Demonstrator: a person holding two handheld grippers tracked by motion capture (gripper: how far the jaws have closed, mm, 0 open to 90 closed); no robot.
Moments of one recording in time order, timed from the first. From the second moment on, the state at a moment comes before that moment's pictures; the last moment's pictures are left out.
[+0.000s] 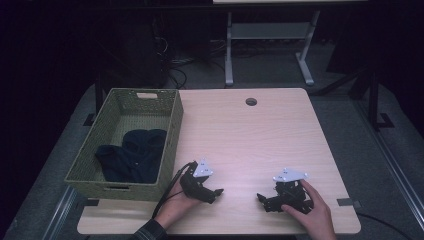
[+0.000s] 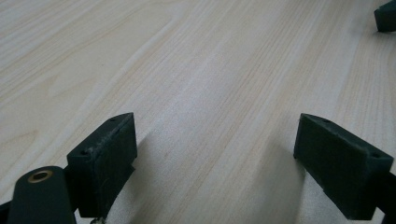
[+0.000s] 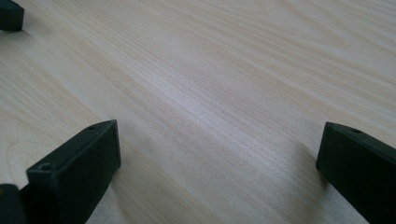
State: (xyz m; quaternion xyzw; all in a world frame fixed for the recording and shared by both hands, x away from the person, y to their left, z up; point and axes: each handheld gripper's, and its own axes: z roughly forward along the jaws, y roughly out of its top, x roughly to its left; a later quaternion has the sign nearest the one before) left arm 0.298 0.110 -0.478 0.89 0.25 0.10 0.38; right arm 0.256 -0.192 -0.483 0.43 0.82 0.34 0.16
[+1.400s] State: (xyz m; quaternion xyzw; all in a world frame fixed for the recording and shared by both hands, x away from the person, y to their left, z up) left arm 0.305 0.106 -0.456 0.88 0.27 0.09 0.37; right arm 0.256 -0.192 -0.483 0.43 0.82 0.34 0.16
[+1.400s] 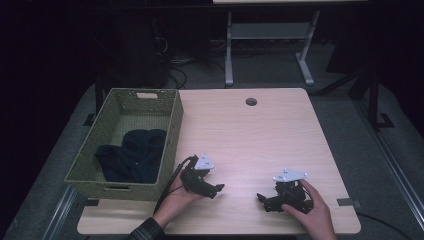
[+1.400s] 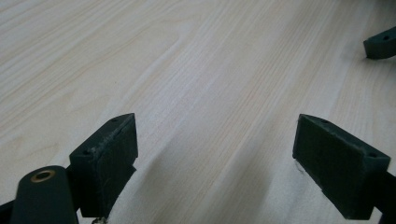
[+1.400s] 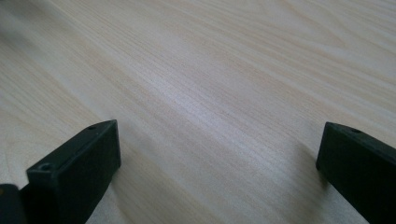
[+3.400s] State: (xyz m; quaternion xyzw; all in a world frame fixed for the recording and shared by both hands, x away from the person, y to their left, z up) left arm 0.318 0.113 -0.402 0.87 0.27 0.10 0.41; right arm 0.256 -0.192 -0.483 0.43 0.82 0.34 0.16
